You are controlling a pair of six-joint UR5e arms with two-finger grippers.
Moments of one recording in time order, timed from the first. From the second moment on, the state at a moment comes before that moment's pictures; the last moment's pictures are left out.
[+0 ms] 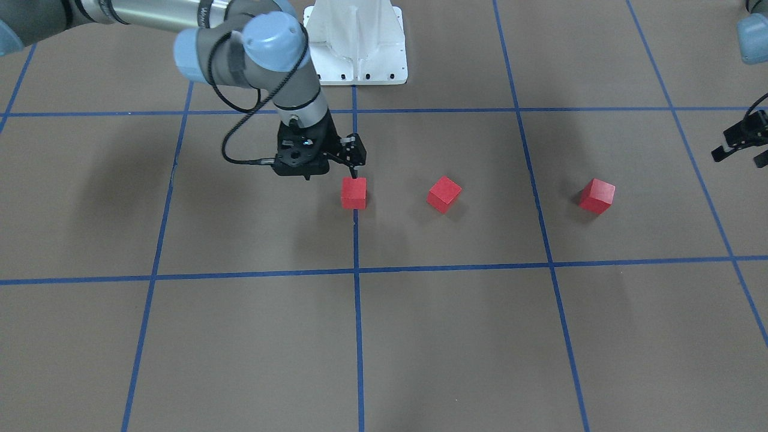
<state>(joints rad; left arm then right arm) -1.32 -1.57 -1.79 -1.80 -2.49 -0.50 0.58 -0.96 1.76 -1.45 1.95 1.33</state>
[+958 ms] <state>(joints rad) -0.77 -1.91 -1.75 -1.94 -2.21 -1.82 0.79 -1.20 1.87 -1.45 2.10 1.08</state>
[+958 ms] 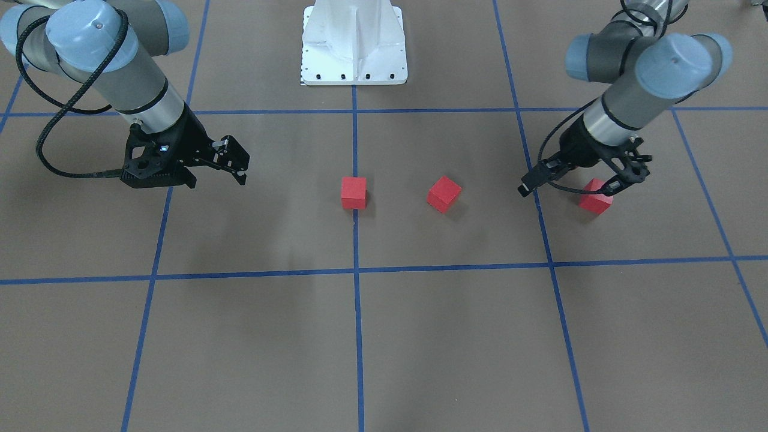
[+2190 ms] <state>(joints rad) -0.62 -2.07 -1.60 -1.93 -2.12 -1.97 0.78 -1.21 1.86 -1.45 2.09 1.07</state>
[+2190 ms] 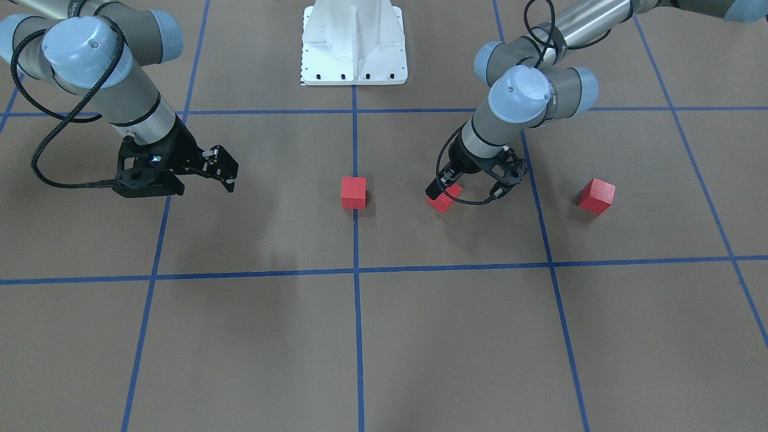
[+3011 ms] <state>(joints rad) -0.63 -2.07 -1.57 -1.93 -2.08 -1.97 0.78 -1.21 1.86 -1.45 2.09 1.07</state>
